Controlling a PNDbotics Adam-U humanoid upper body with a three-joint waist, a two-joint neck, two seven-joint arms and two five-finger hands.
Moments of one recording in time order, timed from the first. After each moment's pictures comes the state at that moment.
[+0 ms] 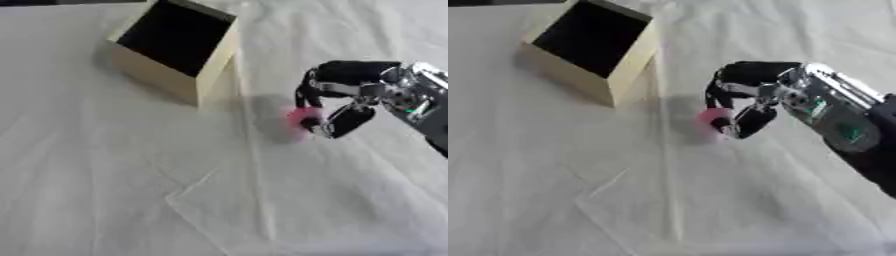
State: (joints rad) left arm -0.27 0.38 0.03 -1.98 -0.26 -0.10 0.39; right arm -0.78 -0.83 0.57 -1.71 0.47 0.12 0.59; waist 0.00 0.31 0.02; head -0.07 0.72
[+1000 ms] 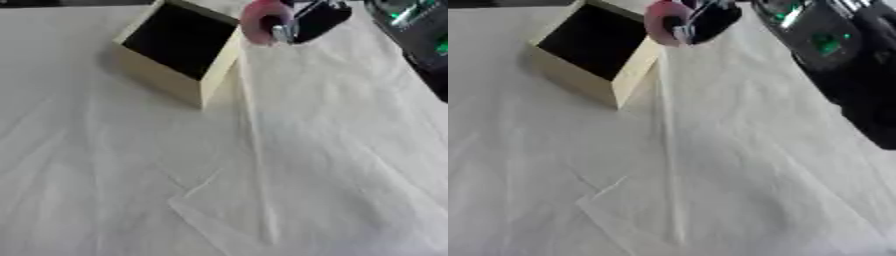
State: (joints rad) left arm -0.28 0.38 0.02 -1.98 -0.26 -0.10 0.37; right arm -1.18 -0.61 0.50 -1.46 0.52 0.11 0.50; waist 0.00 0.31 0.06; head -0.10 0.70
